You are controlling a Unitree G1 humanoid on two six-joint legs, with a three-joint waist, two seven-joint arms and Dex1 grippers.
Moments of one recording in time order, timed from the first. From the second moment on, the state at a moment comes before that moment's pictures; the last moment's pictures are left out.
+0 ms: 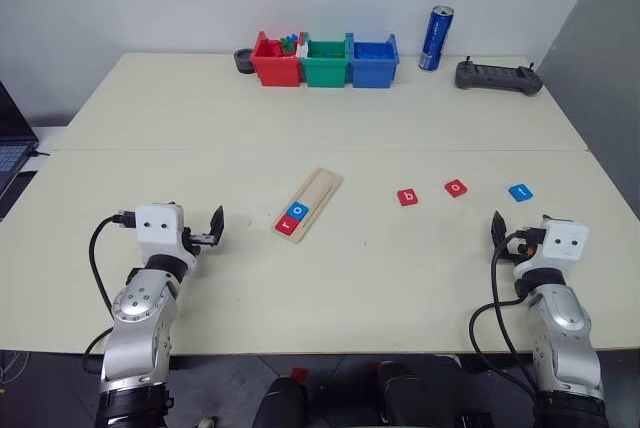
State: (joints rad) left arm -0.05 0.37 0.28 -0.08 -0.19 0.18 -0.23; right arm -0.01 -0.23 -0.30 -0.04 0.16 0.03 0.11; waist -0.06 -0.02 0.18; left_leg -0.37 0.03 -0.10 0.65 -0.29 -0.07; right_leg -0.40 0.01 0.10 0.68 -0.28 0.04
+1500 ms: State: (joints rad) left arm -0.09 0.46 0.11 -0.21 -0.32 0.39 -0.54; right arm 0.06 -0.45 -0.04 -0.36 0.34 0.22 0.56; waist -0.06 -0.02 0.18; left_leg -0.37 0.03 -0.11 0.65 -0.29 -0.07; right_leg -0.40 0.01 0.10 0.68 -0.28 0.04
